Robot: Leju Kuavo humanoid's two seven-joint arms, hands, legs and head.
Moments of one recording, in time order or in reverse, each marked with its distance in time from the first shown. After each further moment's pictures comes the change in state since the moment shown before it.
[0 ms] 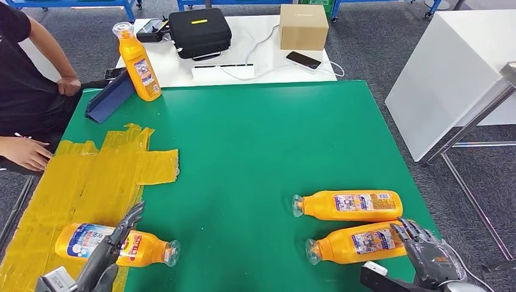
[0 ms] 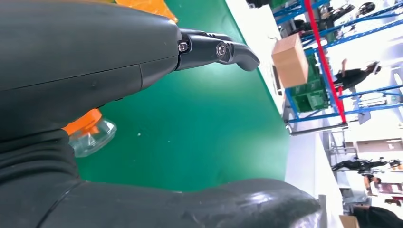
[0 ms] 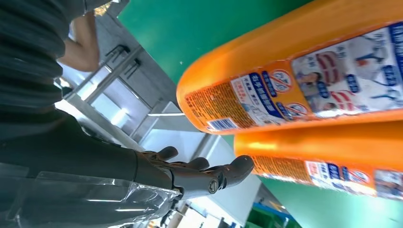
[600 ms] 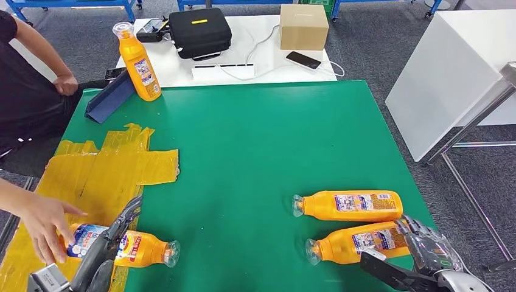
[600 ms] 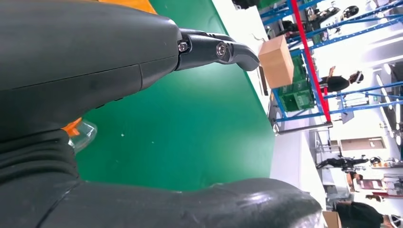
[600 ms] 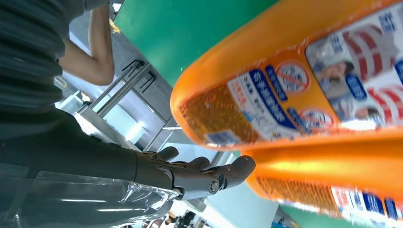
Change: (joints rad) left arm -0.020 -0.007 -0.013 -0.023 0.038 -0.002 0.019; right arm -0.109 0.116 -0.048 0.110 0.078 0.092 -0.038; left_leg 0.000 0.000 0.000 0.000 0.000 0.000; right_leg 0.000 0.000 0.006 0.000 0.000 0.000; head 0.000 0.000
